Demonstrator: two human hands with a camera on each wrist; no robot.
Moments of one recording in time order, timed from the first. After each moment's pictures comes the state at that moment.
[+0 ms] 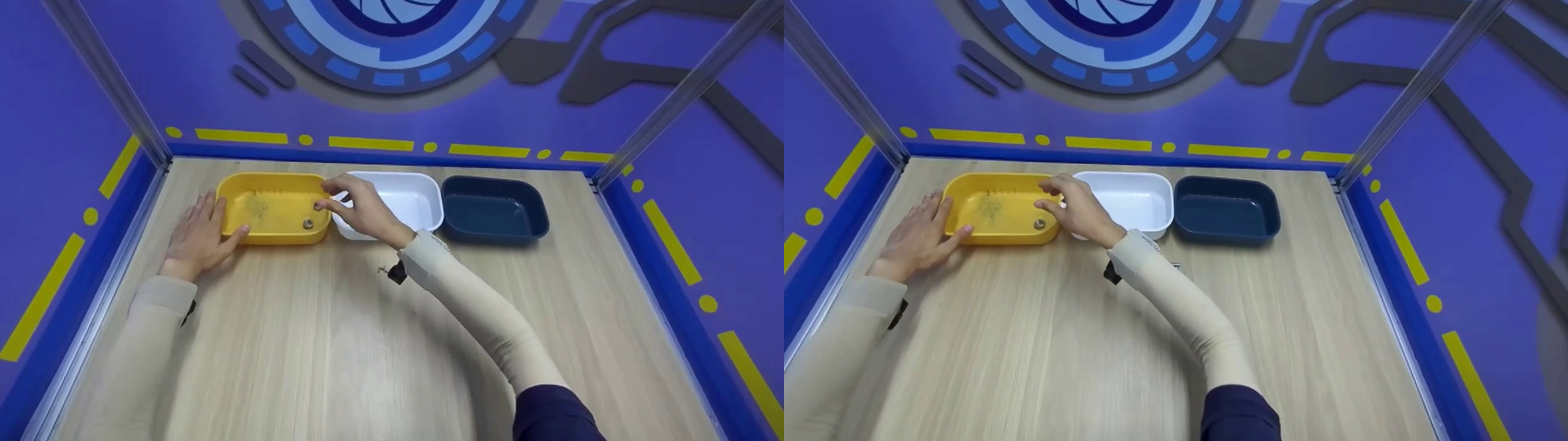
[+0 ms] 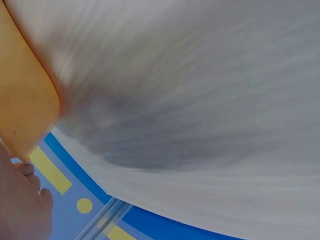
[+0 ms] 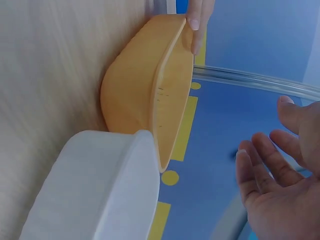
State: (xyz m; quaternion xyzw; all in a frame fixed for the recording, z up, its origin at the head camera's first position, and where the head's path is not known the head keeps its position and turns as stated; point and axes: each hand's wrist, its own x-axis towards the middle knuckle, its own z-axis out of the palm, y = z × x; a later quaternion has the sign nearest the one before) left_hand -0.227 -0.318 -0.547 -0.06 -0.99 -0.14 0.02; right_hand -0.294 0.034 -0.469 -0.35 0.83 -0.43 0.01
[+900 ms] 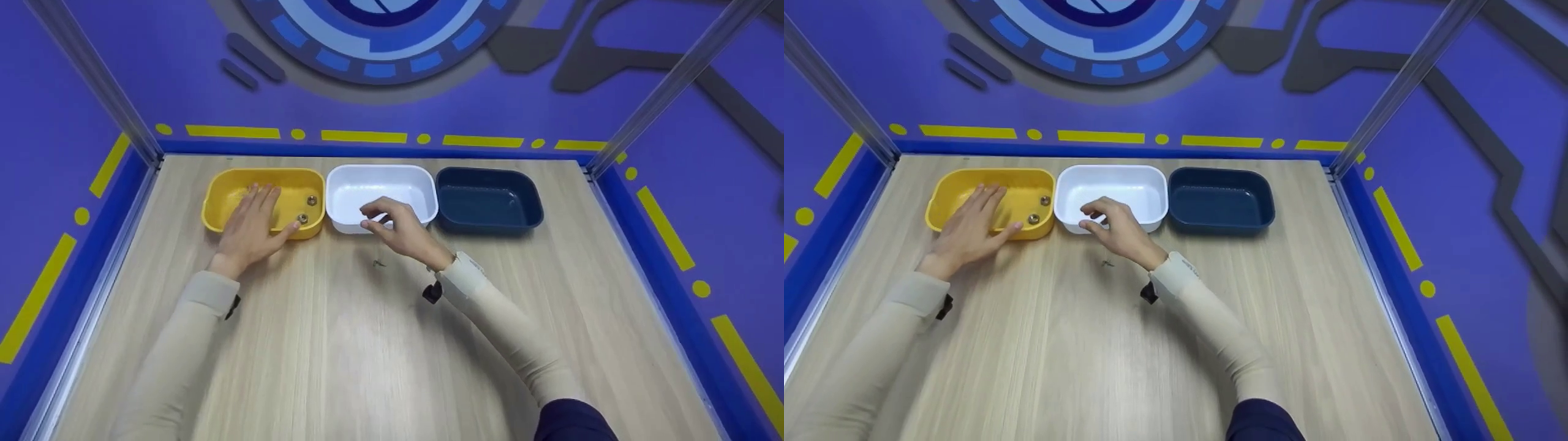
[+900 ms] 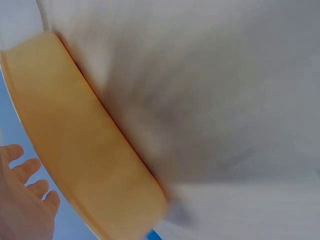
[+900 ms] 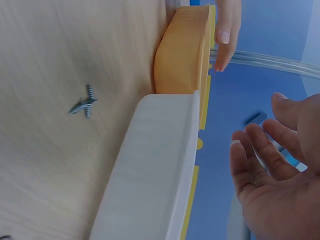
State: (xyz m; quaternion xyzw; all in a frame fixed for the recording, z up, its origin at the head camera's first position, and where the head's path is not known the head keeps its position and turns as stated) left_hand -0.243 -0.225 -0.547 -0.12 -0.97 -0.18 0.06; right_hand -0.263 0.117 -0.510 -0.33 0.82 -0.46 0.01
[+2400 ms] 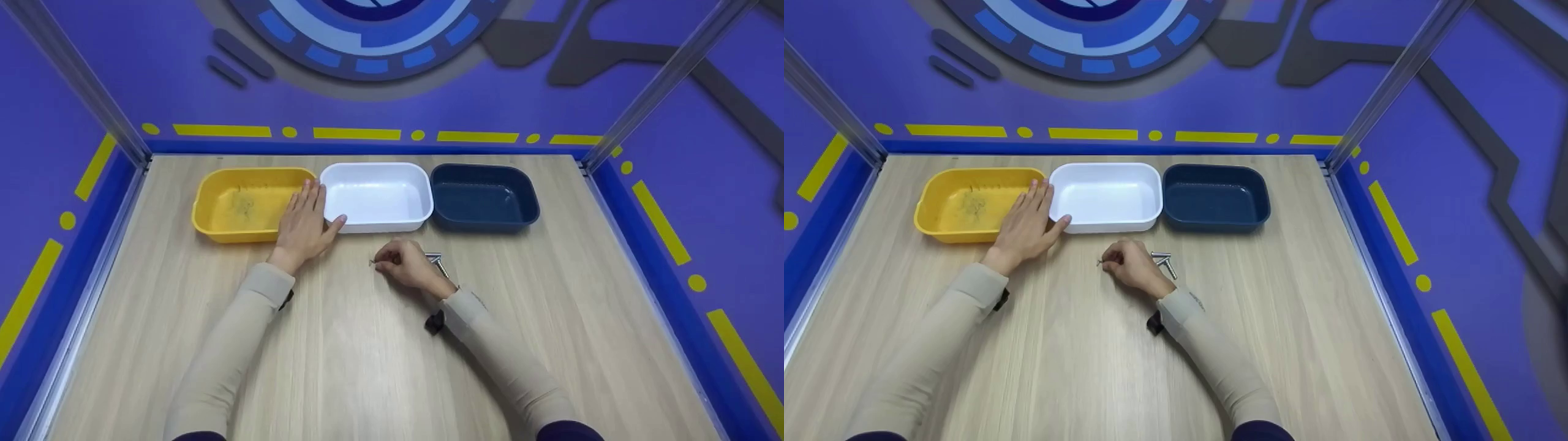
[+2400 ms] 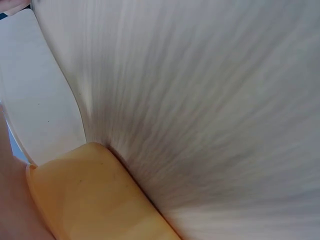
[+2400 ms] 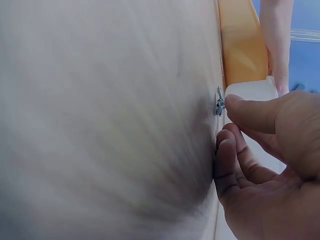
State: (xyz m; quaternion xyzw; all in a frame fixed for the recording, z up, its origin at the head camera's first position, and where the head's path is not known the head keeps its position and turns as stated) left_hand -0.273 -0.123 -0.563 -0.14 -0.98 -0.16 0.04; right_hand -0.235 0.150 -0.588 -0.27 0.87 -0.40 0.05
